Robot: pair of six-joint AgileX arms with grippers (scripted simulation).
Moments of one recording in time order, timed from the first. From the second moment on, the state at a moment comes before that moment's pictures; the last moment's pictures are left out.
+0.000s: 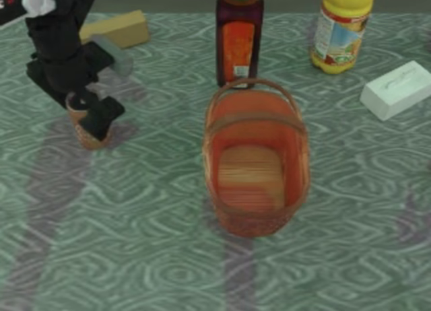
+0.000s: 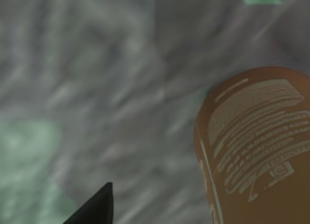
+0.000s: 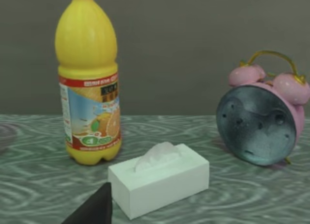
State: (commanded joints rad) left arm -0.17 2.32 1.90 -1.15 0.00 0.65; right arm 0.00 0.00 0.00 0.00 0.00 0.00
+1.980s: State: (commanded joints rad) left arm -0.24 2.24 1.71 -0.51 0.46 0.45; right arm 0.00 0.00 0.00 0.00 0.00 0.00
